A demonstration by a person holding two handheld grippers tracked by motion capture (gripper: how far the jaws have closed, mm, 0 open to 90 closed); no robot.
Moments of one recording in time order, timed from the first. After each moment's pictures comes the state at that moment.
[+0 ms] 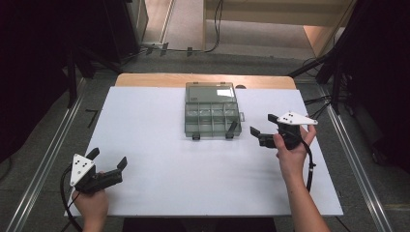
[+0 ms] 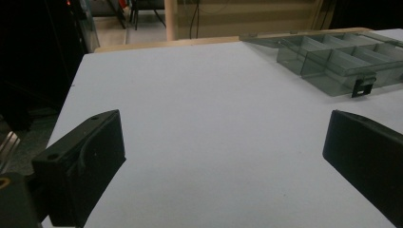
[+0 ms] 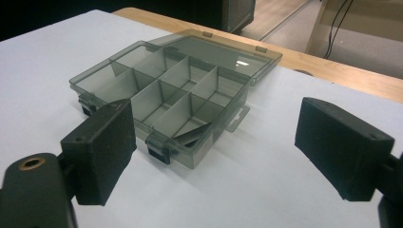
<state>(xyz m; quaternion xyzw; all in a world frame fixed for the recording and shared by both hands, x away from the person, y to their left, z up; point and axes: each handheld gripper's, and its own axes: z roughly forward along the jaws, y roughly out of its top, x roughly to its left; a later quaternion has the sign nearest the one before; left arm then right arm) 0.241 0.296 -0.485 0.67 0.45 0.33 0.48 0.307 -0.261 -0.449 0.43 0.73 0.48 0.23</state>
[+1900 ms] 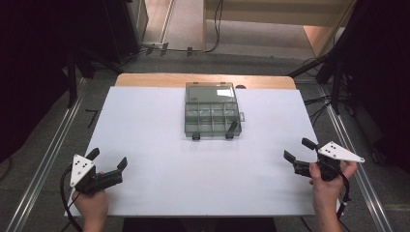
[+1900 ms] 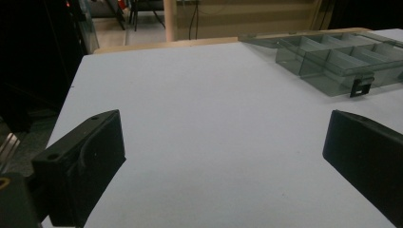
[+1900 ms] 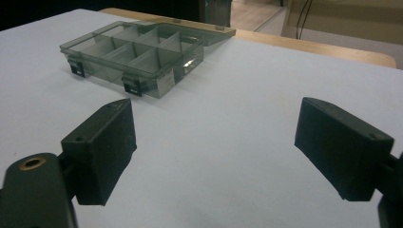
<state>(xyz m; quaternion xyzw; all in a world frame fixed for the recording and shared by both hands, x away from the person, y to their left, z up) 0.240 0.295 -0.485 0.67 0.45 0.33 0.48 0.222 -0.344 -0.478 0.46 0.70 0.49 0.26</state>
